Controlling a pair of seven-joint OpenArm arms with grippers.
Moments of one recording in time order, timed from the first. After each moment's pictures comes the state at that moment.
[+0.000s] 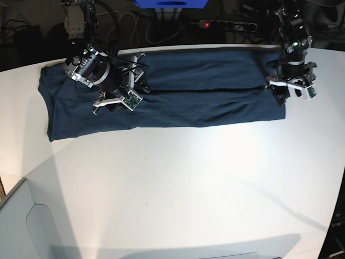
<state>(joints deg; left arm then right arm) 23.6 -6.6 -28.6 102.0 -20.4 -4.6 28.1 -17.3 3.6 -1.7 113.4 1.0 46.7 -47.7</state>
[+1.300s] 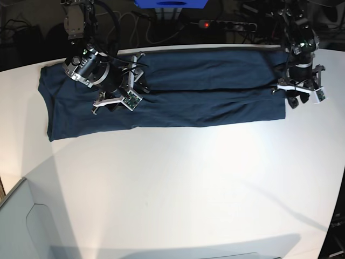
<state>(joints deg) 23.3 -6.4 -31.6 106.8 -20.5 -4.4 31.4 -17.4 3.7 -1.7 113.4 1.0 46.7 -47.7</state>
